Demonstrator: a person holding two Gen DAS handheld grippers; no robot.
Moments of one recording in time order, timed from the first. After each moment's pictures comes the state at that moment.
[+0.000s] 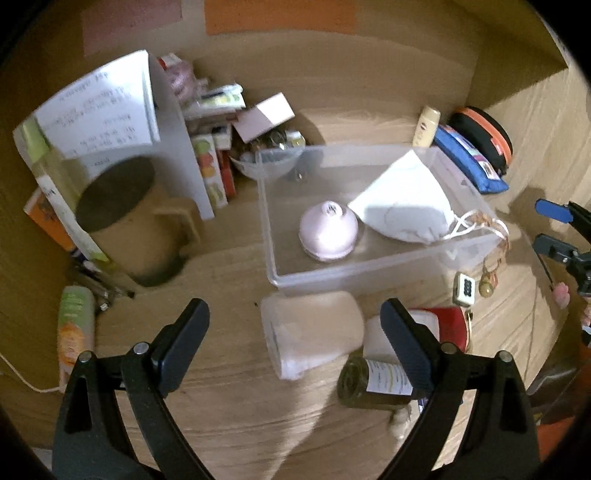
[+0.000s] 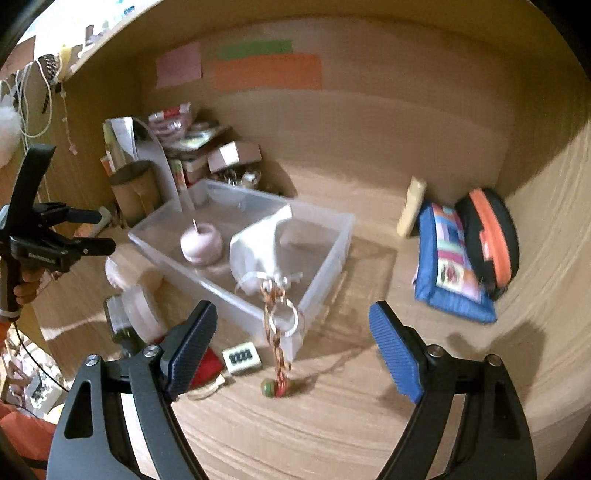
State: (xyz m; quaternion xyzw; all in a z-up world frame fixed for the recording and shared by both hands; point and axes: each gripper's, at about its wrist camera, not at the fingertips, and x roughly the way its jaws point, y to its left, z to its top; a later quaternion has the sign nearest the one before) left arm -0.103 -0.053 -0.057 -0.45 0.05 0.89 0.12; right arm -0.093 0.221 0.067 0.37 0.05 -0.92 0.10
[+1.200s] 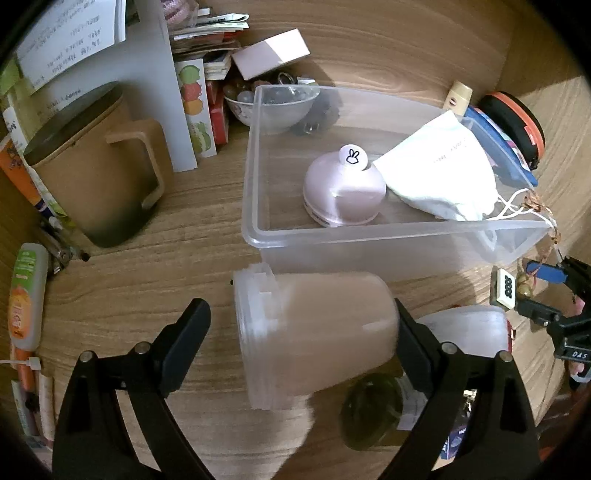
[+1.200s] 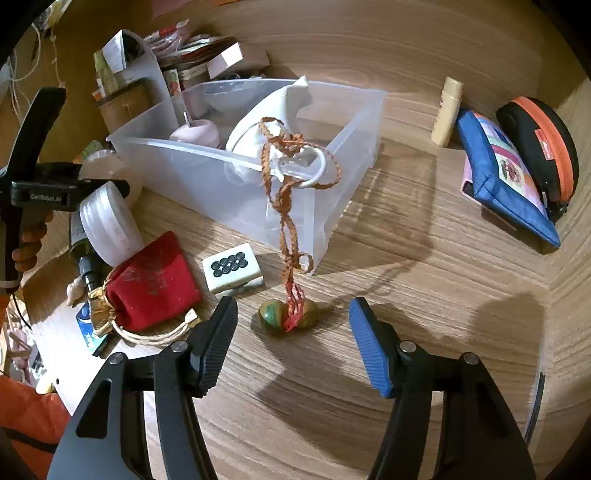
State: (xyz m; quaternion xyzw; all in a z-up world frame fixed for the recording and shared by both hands) left arm -0.125 -0.041 -0.120 -0.47 0.01 0.88 0.09; right arm -0.101 0.221 -0.028 0.45 0.05 -0.88 0.13
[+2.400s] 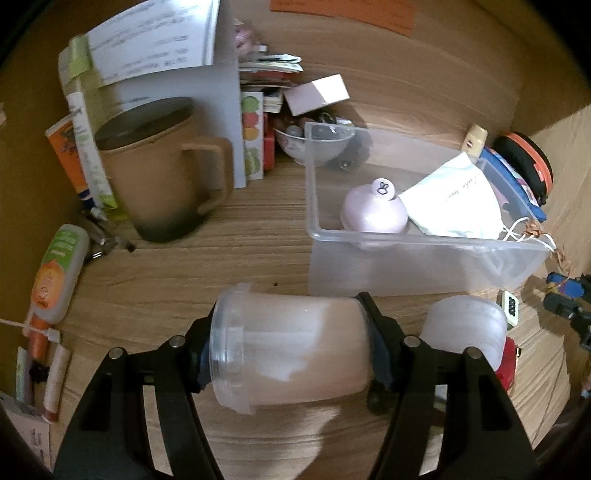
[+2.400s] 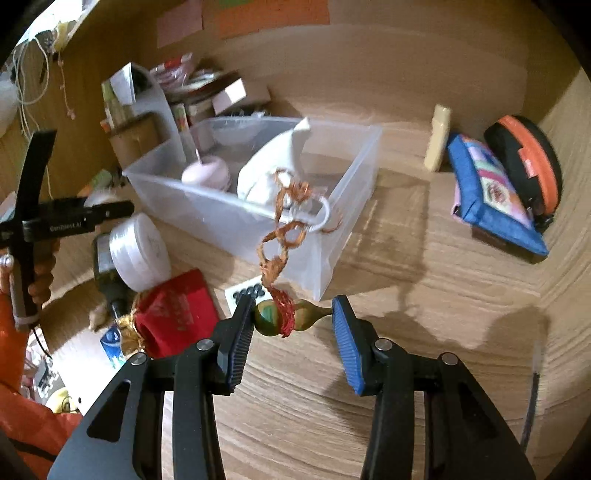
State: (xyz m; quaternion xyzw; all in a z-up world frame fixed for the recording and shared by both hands) left arm -0.090 -0.067 -0.106 -0.41 -0.02 0.91 0.03; right arm -0.088 0.222 0.007 0.40 0.02 -0.91 0.13
